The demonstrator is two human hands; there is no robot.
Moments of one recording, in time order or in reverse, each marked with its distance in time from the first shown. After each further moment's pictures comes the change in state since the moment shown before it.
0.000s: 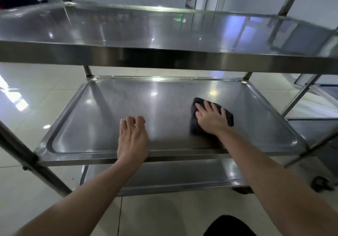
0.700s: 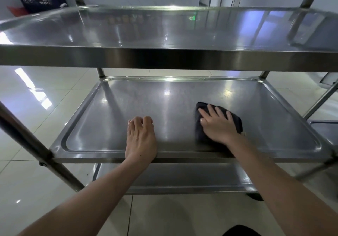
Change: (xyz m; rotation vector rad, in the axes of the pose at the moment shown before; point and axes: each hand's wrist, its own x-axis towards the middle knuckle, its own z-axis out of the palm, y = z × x) left_hand 0.001 0.003 -0.003 -0.040 0.033 -0.044; right_hand -0.020 -0.017 0.003 0.009 -0.073 -0.098
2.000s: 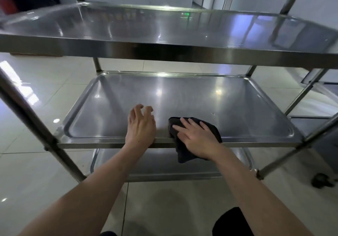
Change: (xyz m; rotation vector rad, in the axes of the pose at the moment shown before) left_hand -0.006 -0.002 -0.004 -0.014 -0.032 0.033; right_hand -0.101 -0.052 0.006 0.065 -0.129 -0.265
